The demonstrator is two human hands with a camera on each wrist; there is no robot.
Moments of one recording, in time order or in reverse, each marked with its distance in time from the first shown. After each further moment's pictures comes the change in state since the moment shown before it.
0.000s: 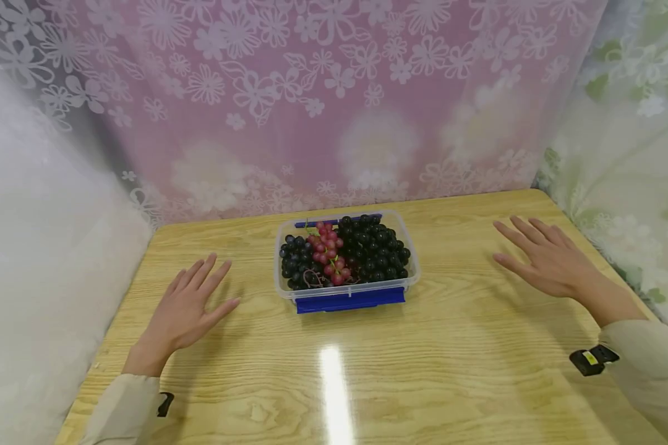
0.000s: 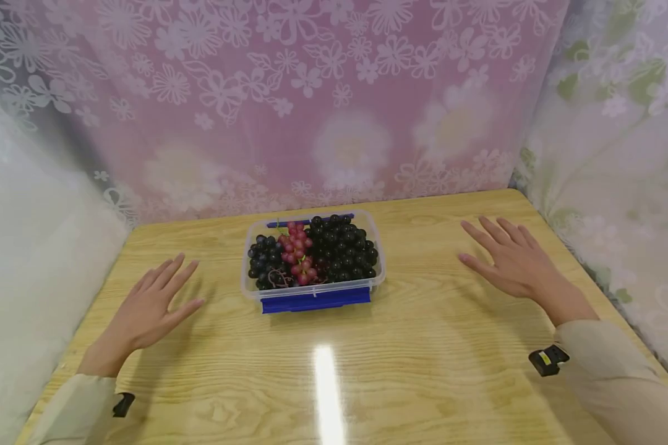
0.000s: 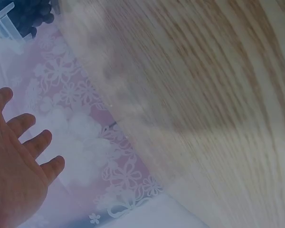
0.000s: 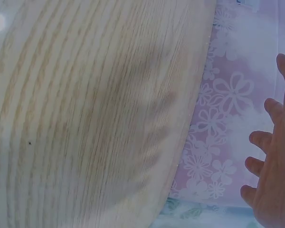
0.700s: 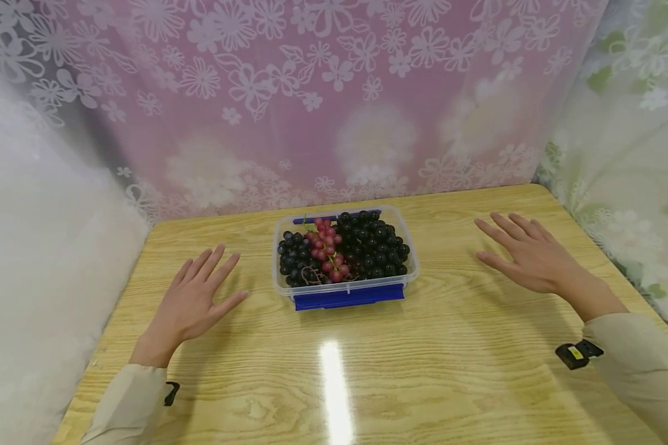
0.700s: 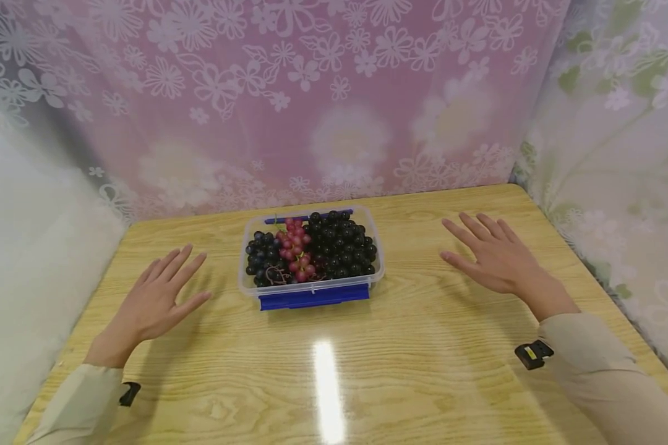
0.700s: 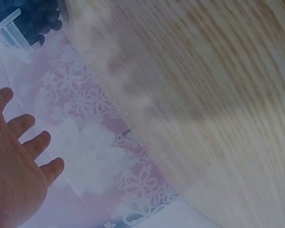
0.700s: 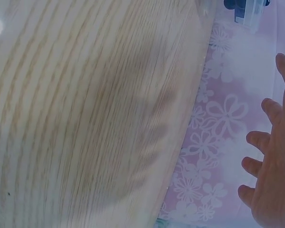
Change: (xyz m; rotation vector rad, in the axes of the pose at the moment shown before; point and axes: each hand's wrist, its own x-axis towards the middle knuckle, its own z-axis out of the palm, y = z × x) left_hand 0.014 0.009 0.001 0.043 -0.010 0.023; right_hand 0.016 -0.020 0.006 -0.014 -0.047 -0.029
